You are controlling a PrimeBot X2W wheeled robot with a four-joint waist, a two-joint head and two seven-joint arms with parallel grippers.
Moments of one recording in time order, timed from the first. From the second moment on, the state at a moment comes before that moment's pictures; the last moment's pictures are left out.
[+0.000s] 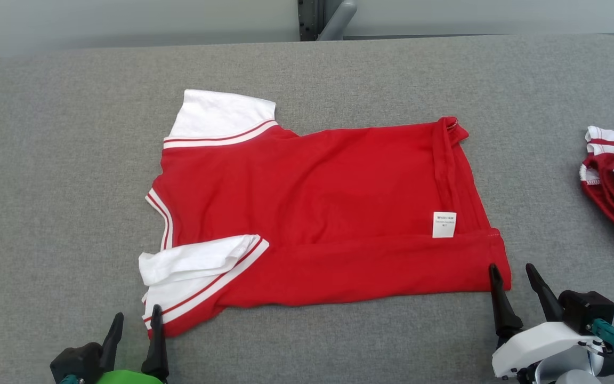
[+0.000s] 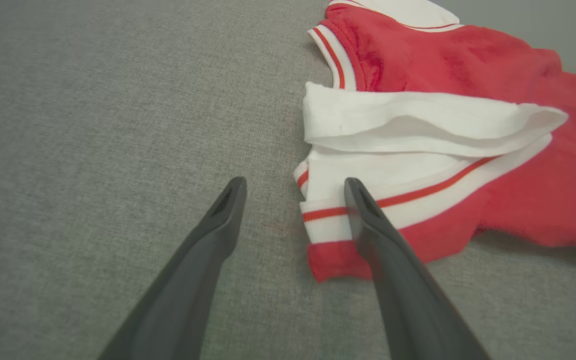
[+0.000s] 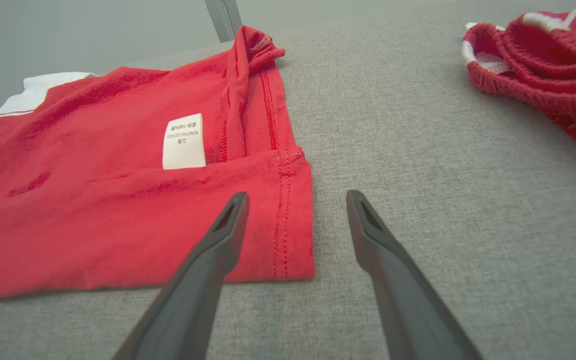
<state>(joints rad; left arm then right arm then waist) 0.03 0.10 -0.05 0.35 -0.37 -0.07 -0.23 -0.02 -0.11 0.01 0.33 0.29 0.13 -0.25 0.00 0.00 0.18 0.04</state>
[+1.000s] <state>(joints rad) -0.03 0.18 -0.12 0.38 -0.44 -0.10 -0.09 -0.03 -0.14 0.09 0.29 0.39 0.13 -0.22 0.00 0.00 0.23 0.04</state>
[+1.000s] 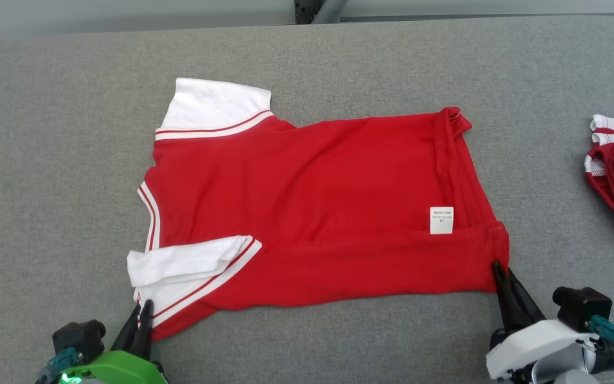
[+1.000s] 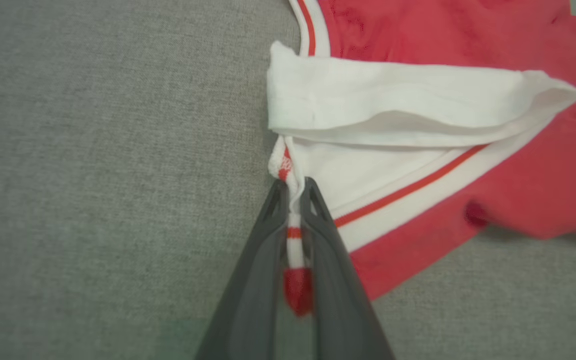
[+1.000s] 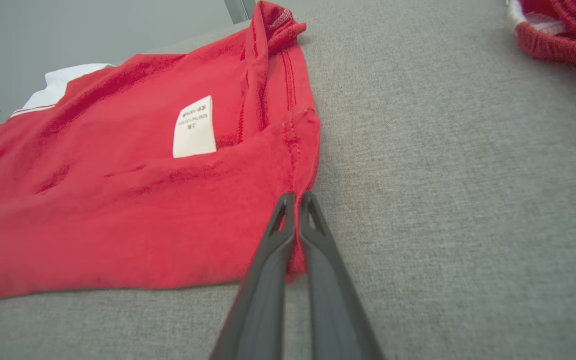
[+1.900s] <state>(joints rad) 0.11 0.19 -0.08 0.06 -0.42 0.02 -0.15 0.09 -0.10 -0.02 0.07 0.30 0.13 -0.14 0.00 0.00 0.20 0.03</state>
